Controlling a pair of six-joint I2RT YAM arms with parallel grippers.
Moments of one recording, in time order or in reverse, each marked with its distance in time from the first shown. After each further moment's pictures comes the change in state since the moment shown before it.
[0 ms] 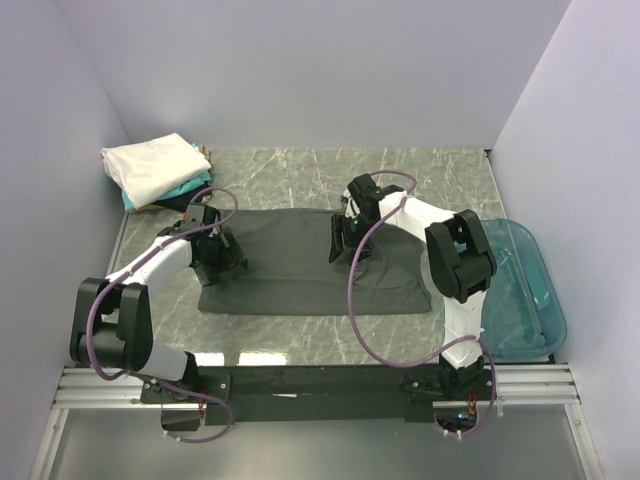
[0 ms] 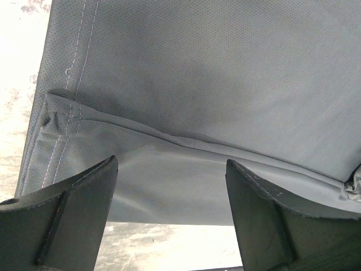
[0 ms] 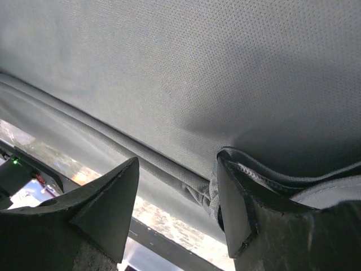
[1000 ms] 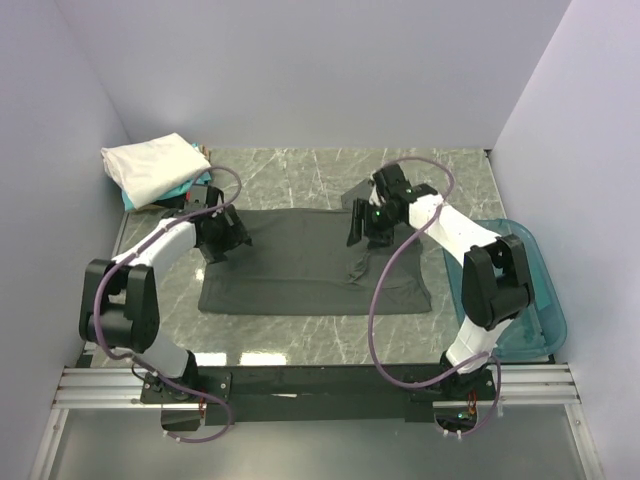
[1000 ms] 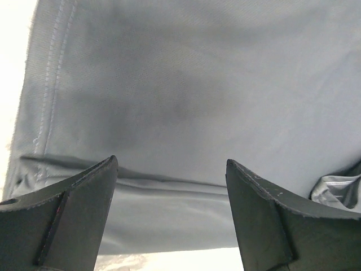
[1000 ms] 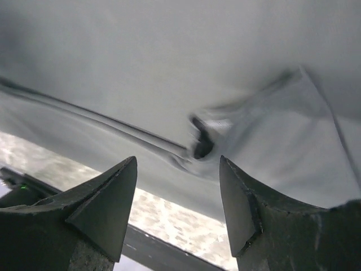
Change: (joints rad) left arm -0.003 0.102 0.166 0.047 -0.005 0.003; right arm -0.068 -0.272 -0.092 0.028 0.132 0.035
